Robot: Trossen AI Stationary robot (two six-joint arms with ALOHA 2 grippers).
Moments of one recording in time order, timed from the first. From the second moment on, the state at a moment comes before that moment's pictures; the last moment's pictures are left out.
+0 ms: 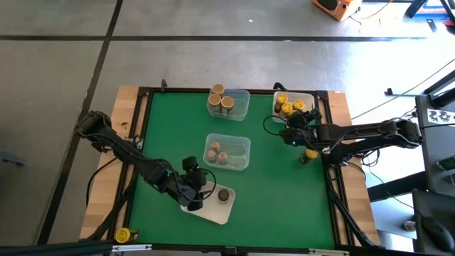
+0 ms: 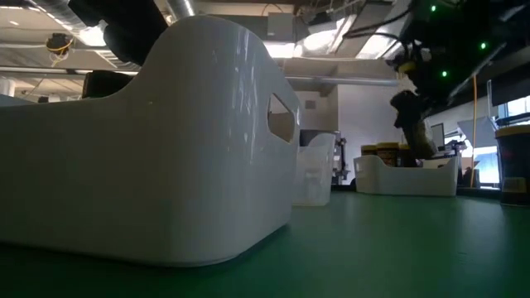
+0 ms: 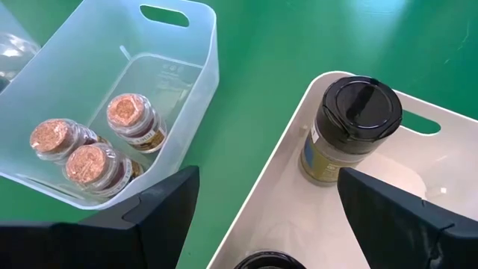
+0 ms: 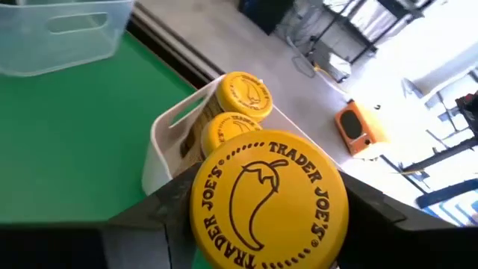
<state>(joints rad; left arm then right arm) -0.56 1.54 1.02 -0.43 -0.56 -0.61 -0.05 1.06 0.61 -0.63 1.02 0.48</state>
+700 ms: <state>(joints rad) -0.56 1.54 1.02 -0.43 -0.57 -0.61 -0.22 1.06 0.41 -0.18 0.90 0.43</state>
